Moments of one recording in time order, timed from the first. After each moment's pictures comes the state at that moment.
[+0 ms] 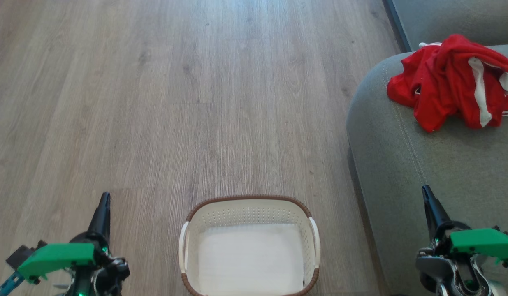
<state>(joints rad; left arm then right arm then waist) -0.02 0.06 0.05 0.27 -1.51 -0.10 0.08 -0.04 -0.05 -0.12 0.29 1.50 0.13 0.08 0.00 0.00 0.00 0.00</state>
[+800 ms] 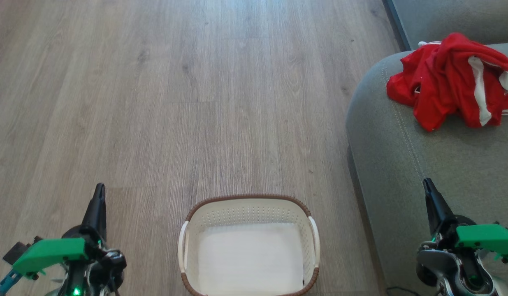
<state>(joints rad) -0.06 0.05 0.07 0.27 -1.61 -0.12 0.10 -0.06 -0.05 -0.13 0.28 1.60 0.13 0.11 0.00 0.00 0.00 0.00</state>
